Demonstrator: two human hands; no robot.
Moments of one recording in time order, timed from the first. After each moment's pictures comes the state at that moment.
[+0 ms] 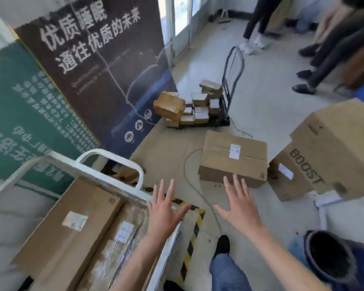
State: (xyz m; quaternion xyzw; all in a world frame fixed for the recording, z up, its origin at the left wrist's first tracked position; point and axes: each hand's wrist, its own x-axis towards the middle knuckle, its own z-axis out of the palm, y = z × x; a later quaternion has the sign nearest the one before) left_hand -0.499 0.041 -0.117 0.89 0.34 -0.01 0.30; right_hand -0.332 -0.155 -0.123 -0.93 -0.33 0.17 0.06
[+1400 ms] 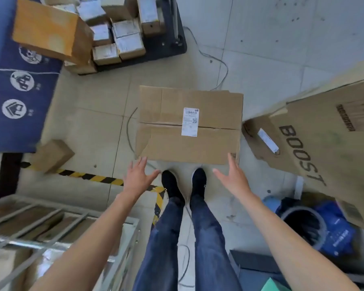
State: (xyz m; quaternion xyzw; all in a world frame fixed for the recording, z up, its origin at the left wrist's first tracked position) left_hand -0.015 0.085 -0.475 0.83 0.34 -0.33 0.28; right_hand 0.124 -0.206 -0.444 -0.88 0.02 0.43 0.20
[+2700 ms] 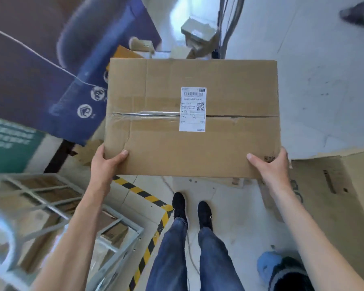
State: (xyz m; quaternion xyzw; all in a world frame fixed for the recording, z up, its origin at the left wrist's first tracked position) left_hand -0.038 0.174 -0.251 0.61 0.57 0.12 0.54; right_hand 0.249 -0.168 -0.269 -0.87 0.06 0.28 0.41
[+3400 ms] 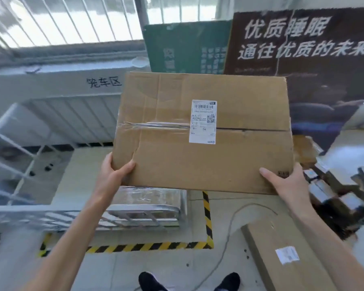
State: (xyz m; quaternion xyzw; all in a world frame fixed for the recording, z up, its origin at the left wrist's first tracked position) left_hand -0.543 -0.051 -0.012 0.35 0.71 0.49 0.37; right_hand -0.094 0.017 -0.005 -0.73 -0.47 0.36 0.34
